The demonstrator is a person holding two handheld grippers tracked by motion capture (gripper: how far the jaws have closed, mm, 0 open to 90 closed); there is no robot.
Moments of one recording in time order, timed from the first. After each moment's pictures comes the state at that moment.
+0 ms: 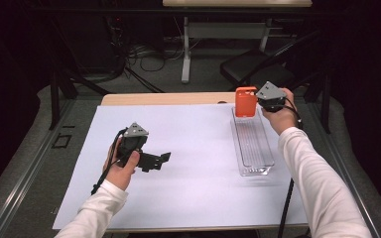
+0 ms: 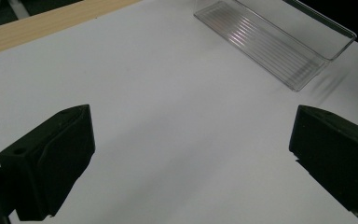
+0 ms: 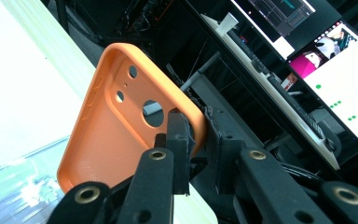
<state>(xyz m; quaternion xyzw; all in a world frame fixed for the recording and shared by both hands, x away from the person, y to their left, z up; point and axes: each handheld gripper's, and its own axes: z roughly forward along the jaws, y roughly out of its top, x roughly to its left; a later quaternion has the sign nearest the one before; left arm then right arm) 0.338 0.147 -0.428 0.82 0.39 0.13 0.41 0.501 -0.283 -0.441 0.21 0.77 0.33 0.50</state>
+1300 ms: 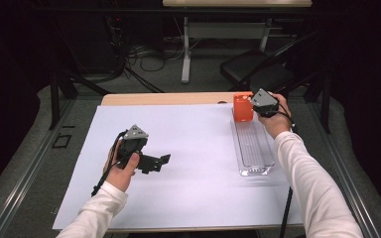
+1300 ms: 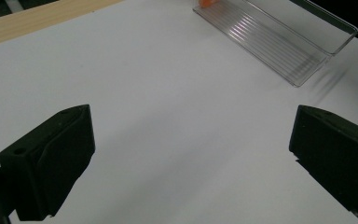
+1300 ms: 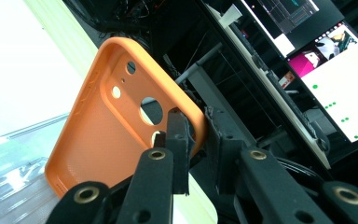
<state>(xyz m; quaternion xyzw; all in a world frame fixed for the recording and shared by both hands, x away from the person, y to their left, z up) 0.338 0.148 -0.437 0.82 0.39 0.12 0.41 0.507 -0.276 -0.469 0.19 0.78 0.30 0.51</state>
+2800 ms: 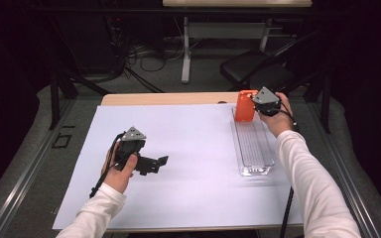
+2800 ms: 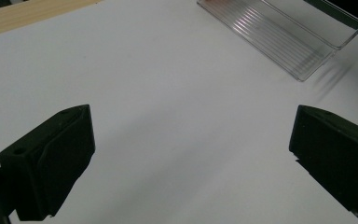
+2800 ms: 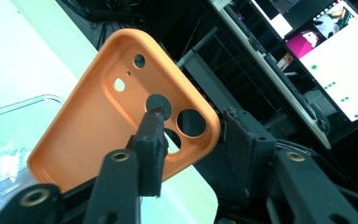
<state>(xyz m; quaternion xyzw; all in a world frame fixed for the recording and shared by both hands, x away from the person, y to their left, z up) 0.336 0.154 -0.442 0.81 0.40 0.12 0.41 0.517 -0.286 -0.474 0.23 0.78 0.29 0.51</state>
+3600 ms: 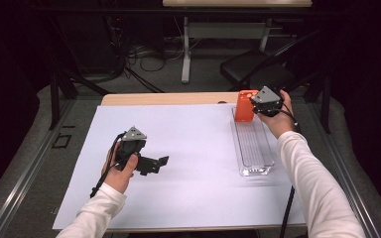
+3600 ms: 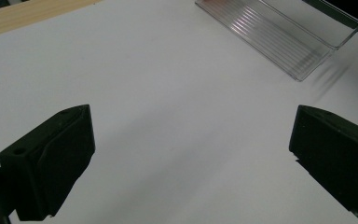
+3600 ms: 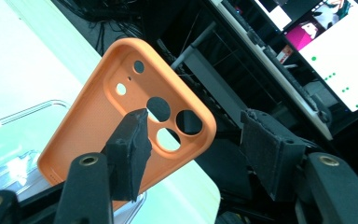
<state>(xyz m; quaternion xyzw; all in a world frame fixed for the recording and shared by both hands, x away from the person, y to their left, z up) 0.336 0.152 -0.441 0.82 0.39 0.12 0.41 0.510 -0.283 -0.467 0.24 0.77 0.29 0.51</state>
